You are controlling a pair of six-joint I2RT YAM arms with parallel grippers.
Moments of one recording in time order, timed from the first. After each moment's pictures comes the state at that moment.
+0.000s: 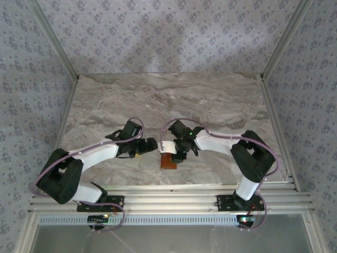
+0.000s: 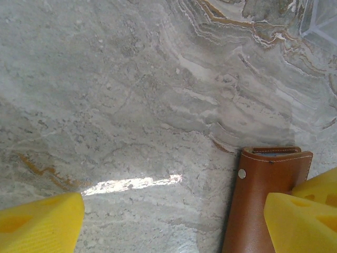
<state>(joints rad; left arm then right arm) -0.58 1.39 0.66 -0.31 0.22 -0.81 0.83 1.71 0.99 -0.47 -0.27 -0.78</state>
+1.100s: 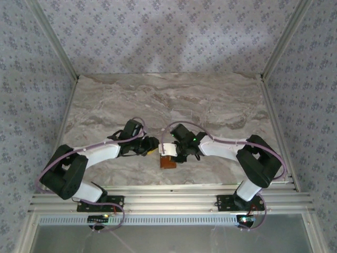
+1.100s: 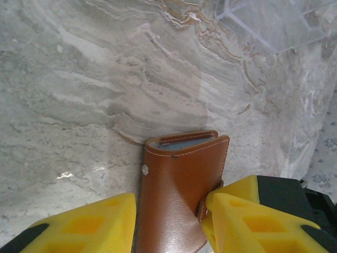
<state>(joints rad) -0.58 1.44 0.63 -0.08 0.47 -0.96 0.85 1.62 0.89 -0.32 -0.26 -0.76</state>
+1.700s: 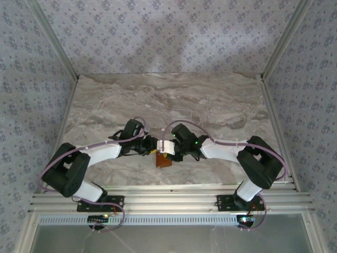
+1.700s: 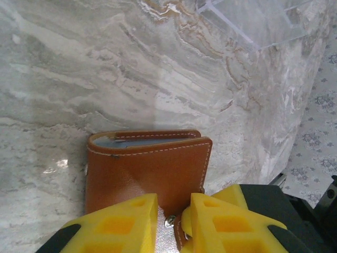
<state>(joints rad) -0.58 1.47 0.62 -0.01 0.52 -1.01 0.86 1.61 0.82 -0.11 -0.31 -0.66</state>
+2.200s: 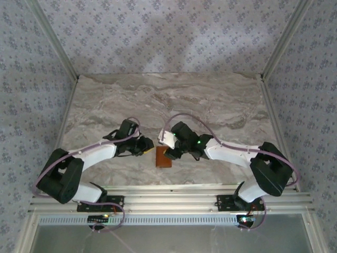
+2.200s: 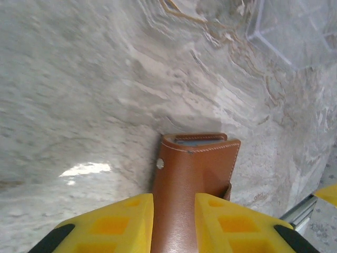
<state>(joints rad) -0.51 1.39 0.62 -0.19 0.43 -0.92 0.91 1.50 0.89 -0.23 -0.08 -0.26</state>
